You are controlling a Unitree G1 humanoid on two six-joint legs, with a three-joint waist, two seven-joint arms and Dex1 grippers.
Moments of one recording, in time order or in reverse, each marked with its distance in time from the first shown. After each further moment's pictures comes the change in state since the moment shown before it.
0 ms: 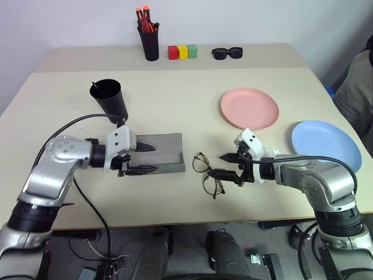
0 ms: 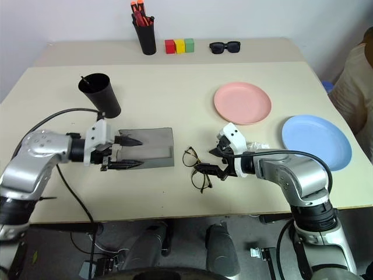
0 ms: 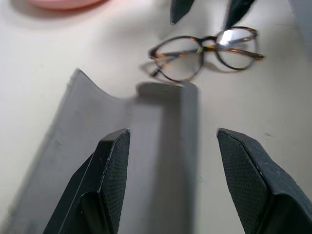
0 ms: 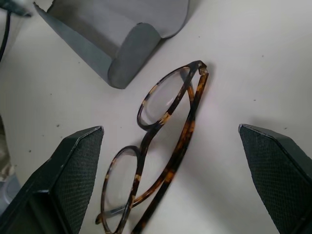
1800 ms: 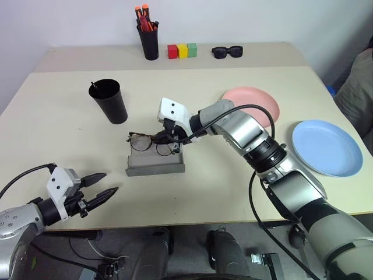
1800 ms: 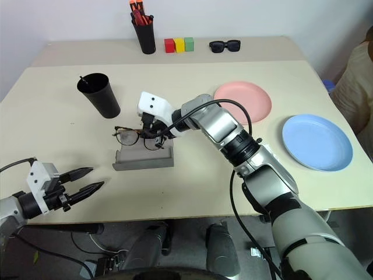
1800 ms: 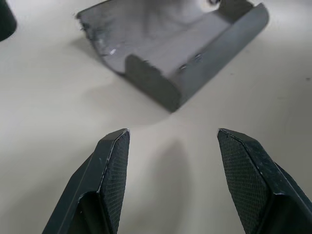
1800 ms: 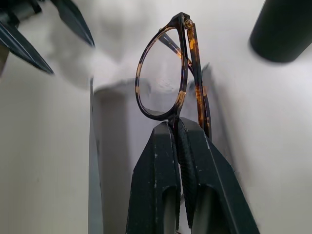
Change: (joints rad) left arm 0.651 -0.117 0.429 -0.091 -0.127 -0.127 0.269; right arm -0.671 0.299 0.533 0.656 -0.372 -0.595 0.333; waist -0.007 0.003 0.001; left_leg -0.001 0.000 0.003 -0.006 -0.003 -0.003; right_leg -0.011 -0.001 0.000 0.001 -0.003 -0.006
